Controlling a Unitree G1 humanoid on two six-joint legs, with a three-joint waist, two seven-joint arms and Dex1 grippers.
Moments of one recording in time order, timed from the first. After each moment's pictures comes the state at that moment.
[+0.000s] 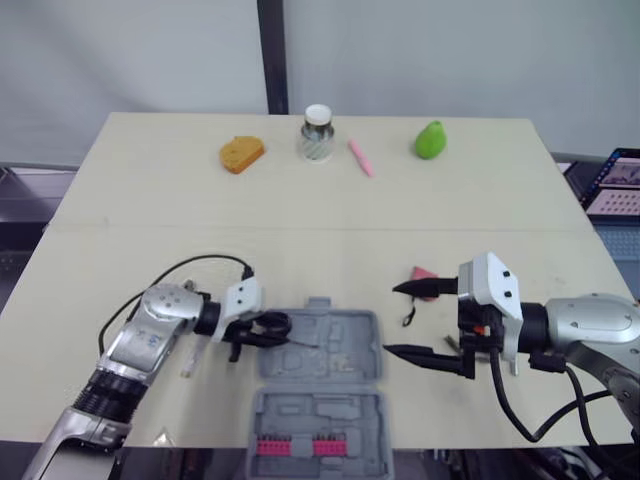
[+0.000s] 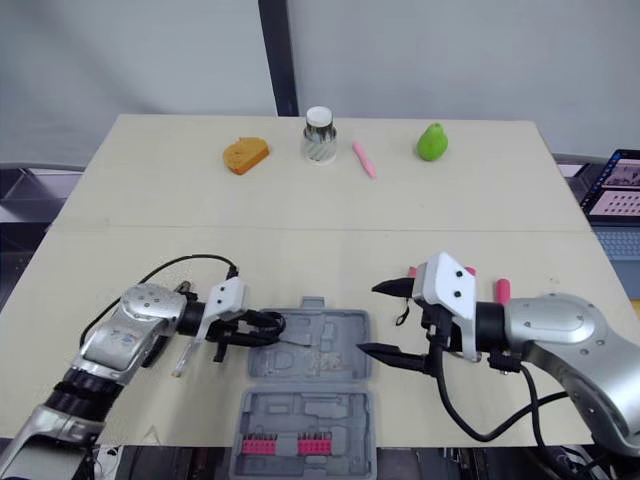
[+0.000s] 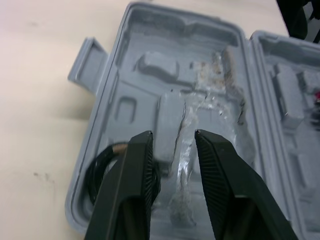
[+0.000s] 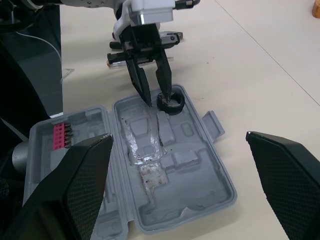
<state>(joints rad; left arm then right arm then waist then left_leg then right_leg) -0.35 0.68 -0.20 -0.02 -0.19 0.31 -1.19 -0.14 -0.94 -0.15 -0.74 0.76 0.76 0.88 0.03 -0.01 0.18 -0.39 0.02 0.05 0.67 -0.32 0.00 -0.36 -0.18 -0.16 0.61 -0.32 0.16</state>
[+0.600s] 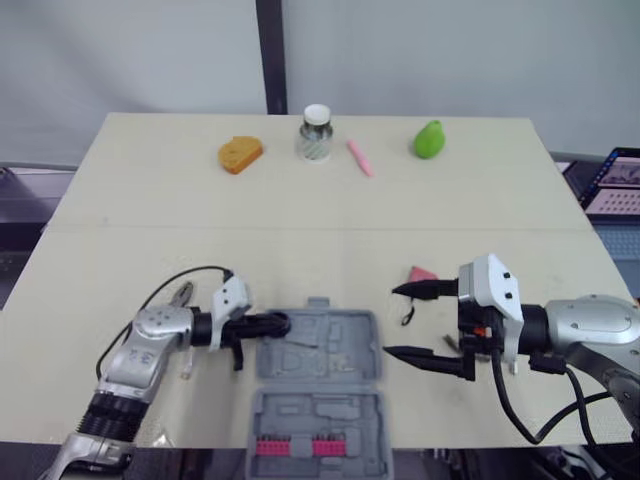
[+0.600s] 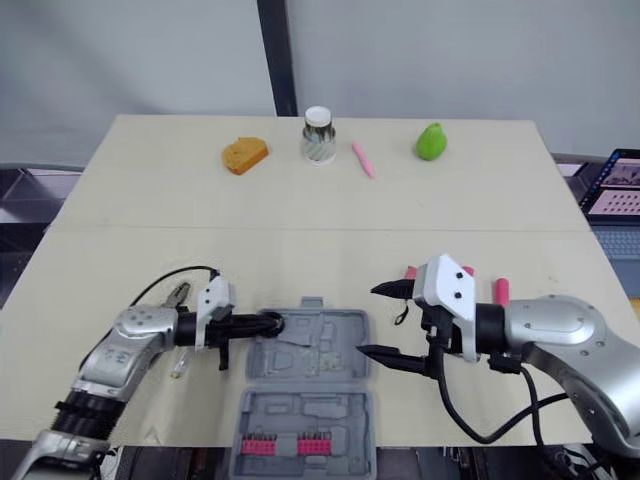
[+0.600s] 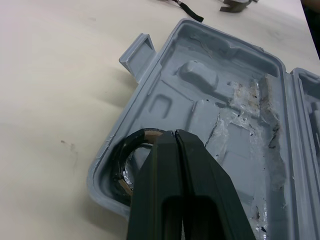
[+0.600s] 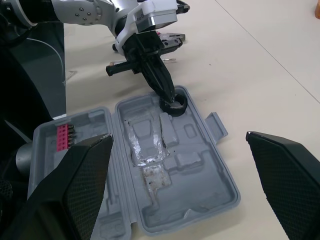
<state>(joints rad) -0.24 0.57 -0.08 0.06 -0.24 0.27 -1.05 -0.13 -0.94 -0.15 -0.74 0.77 0.75 0.88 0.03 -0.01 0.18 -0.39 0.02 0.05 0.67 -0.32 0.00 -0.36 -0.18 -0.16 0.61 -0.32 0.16</state>
